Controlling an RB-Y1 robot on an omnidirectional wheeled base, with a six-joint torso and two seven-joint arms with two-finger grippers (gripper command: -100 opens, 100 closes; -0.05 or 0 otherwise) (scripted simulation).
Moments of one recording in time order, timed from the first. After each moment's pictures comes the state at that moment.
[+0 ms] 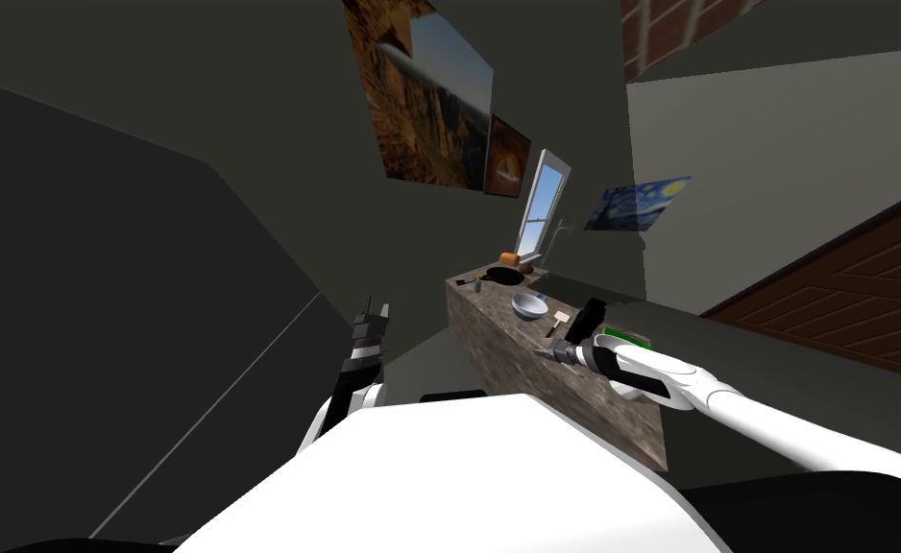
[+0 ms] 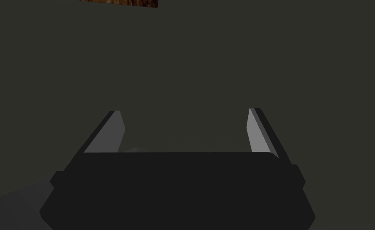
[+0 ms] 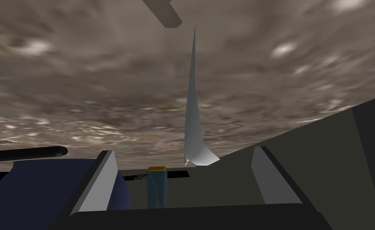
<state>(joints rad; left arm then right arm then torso) 0.54 0.01 -0.06 -2.25 -0.07 -0.36 0.14 0.26 -1.30 0.37 -1.31 0.59 -0.61 0.07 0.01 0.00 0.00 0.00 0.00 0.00</state>
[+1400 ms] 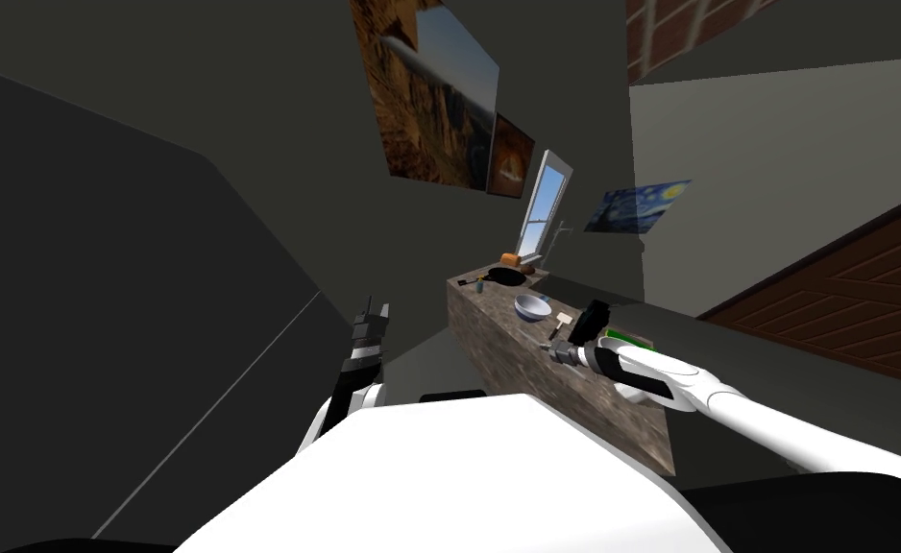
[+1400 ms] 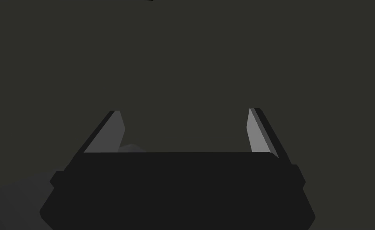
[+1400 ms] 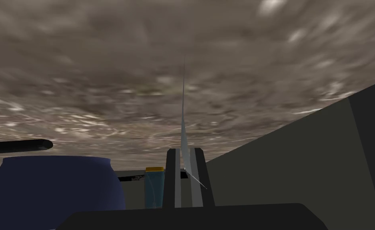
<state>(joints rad) 0.54 0.01 -0.06 -2.25 -0.07 -0.36 0.14 0.25 -1.29 0.37 -1.27 0.59 -0.64 0.09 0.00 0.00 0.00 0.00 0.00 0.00</state>
